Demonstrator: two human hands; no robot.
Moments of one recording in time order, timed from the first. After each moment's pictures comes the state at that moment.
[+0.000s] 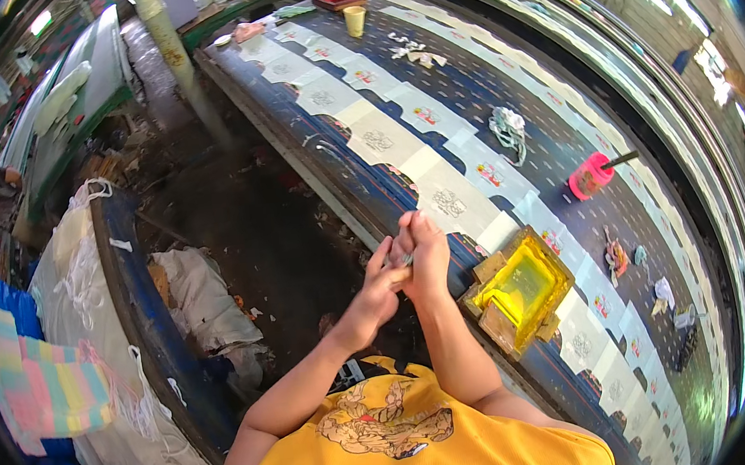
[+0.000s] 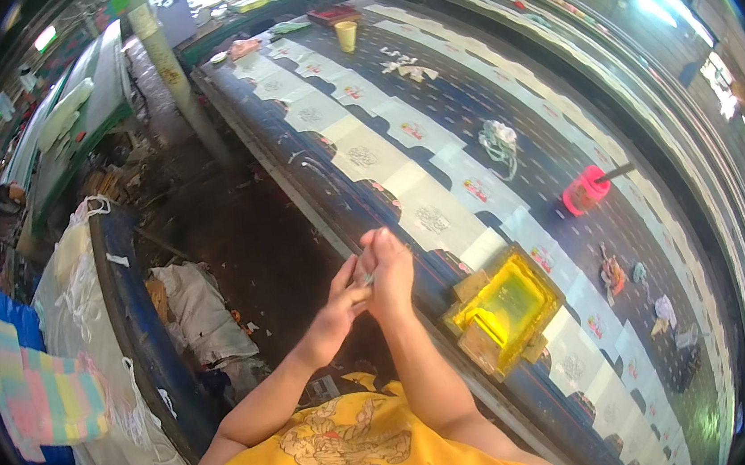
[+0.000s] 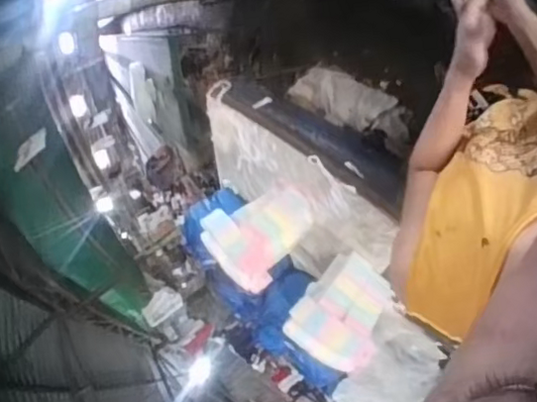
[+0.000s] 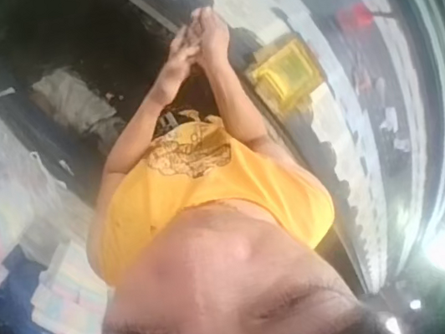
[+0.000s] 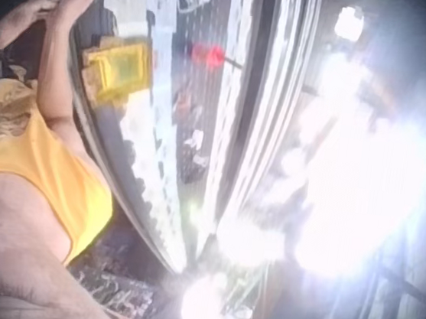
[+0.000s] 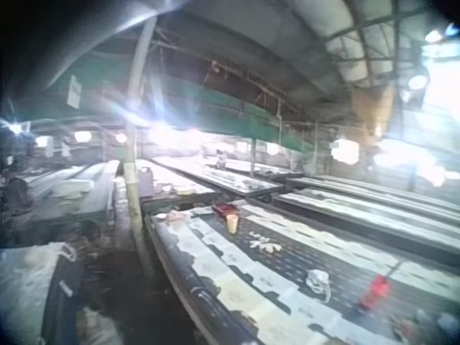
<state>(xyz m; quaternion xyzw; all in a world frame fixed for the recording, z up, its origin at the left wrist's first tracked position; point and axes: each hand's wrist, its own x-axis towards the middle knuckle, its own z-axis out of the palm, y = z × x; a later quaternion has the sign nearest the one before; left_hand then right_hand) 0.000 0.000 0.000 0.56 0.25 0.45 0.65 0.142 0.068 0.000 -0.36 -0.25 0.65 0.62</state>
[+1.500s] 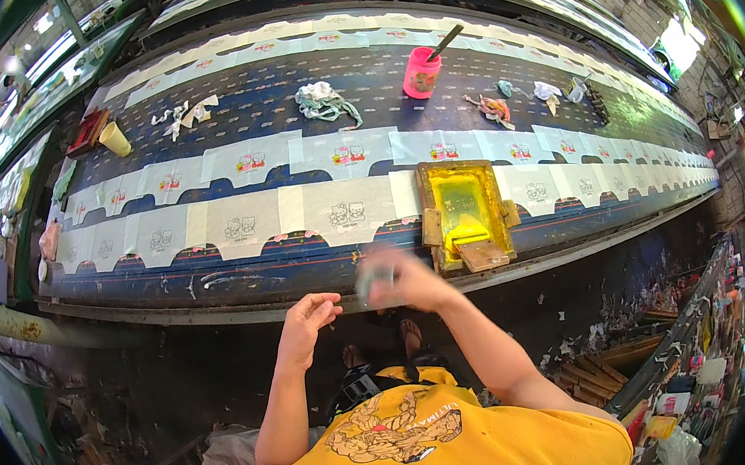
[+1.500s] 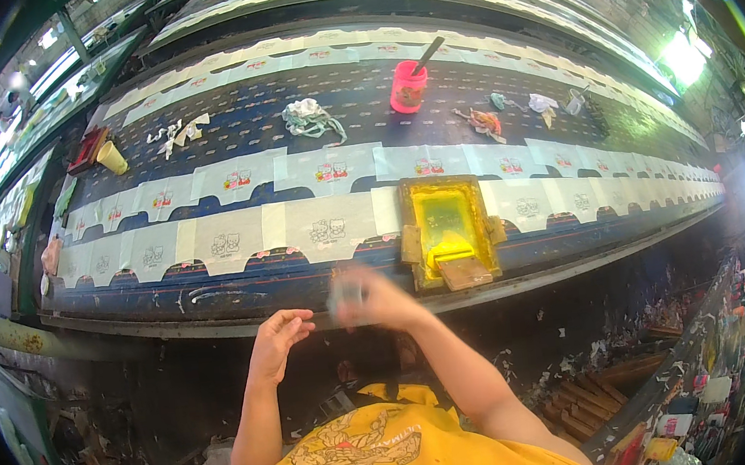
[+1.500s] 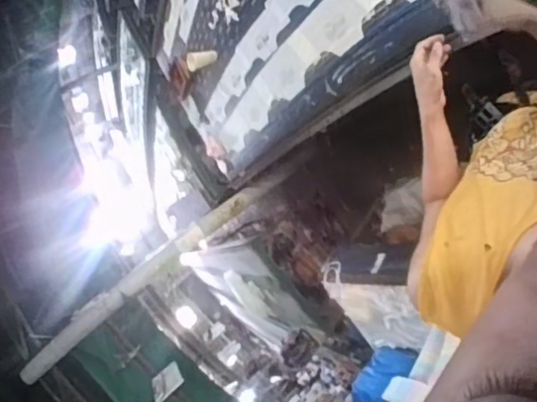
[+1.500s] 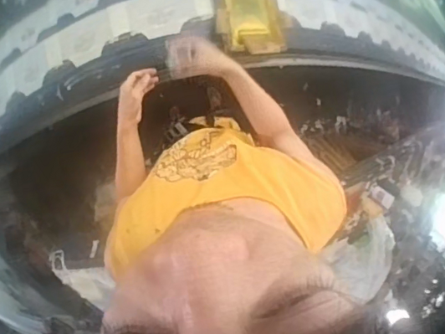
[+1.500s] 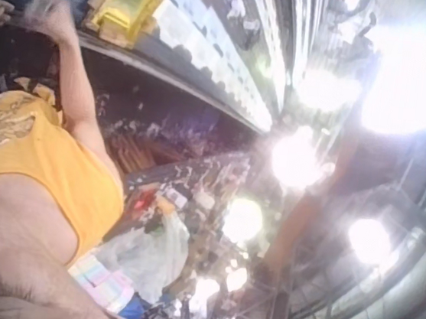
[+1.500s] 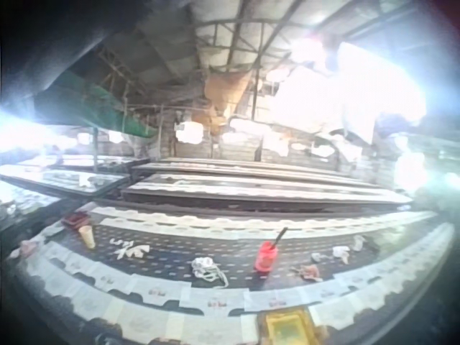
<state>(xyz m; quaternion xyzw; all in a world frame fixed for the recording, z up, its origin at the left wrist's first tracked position) -0.053 0.227 -0.049 0.52 0.30 0.09 0.79 0.175 0.071 -0.043 -0.55 -0.34 0.55 0.52</state>
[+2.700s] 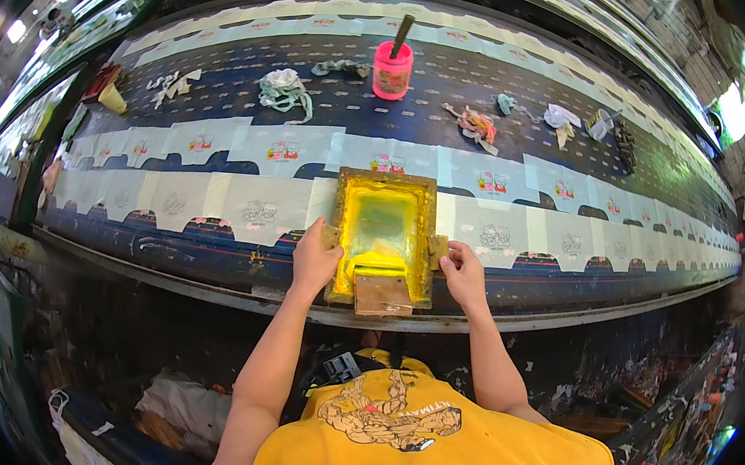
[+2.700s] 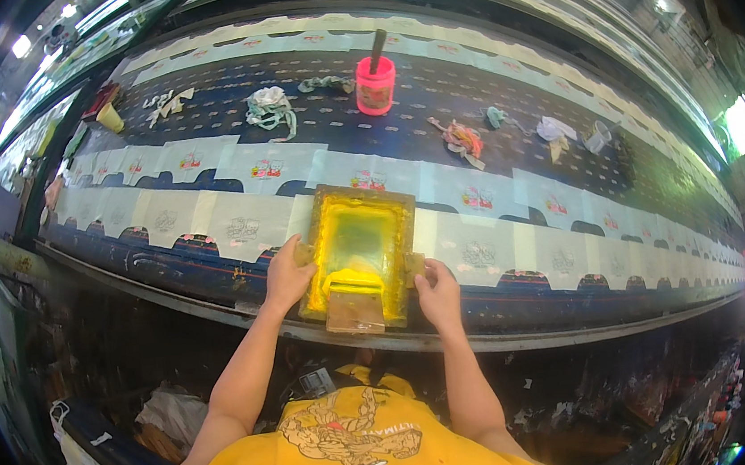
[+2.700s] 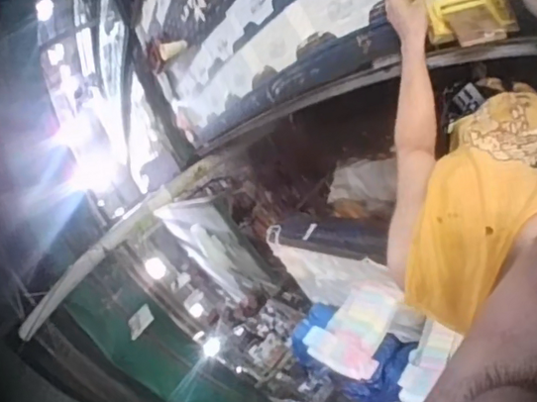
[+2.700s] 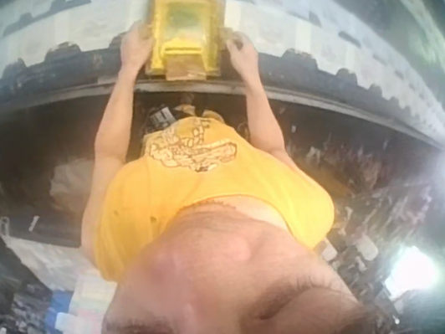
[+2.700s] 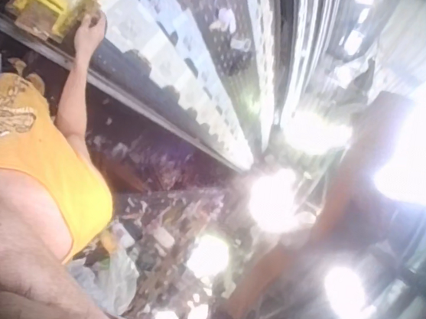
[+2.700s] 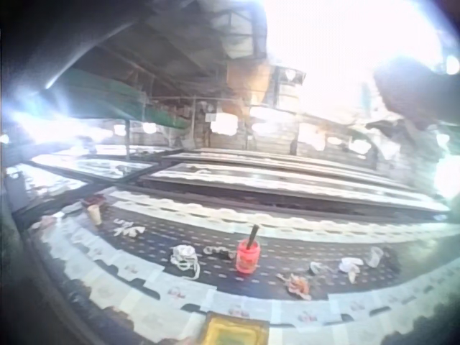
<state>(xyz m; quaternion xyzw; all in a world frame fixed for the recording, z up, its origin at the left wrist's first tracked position) 0.243 0.096 -0.103 0.80 0.40 0.19 0.40 0.443 -0.157 -0.122 -0.83 -0.20 0.20 0.48</state>
